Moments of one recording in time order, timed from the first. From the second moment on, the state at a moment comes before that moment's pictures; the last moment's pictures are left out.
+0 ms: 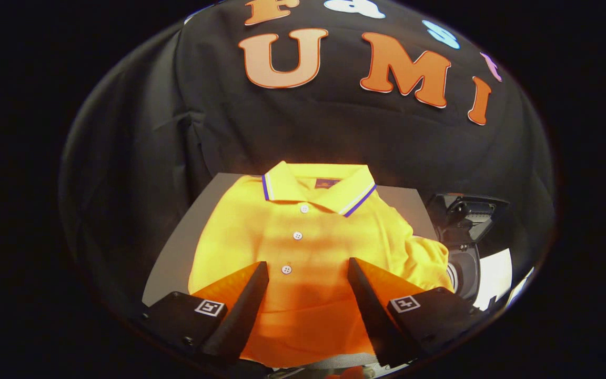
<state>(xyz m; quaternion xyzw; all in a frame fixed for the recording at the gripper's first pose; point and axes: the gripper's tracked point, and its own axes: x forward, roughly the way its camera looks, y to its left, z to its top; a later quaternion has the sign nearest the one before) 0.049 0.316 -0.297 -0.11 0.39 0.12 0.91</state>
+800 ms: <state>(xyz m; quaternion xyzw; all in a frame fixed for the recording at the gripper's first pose) 0.062 0.316 -0.303 -0.12 0.35 0.16 0.92</state>
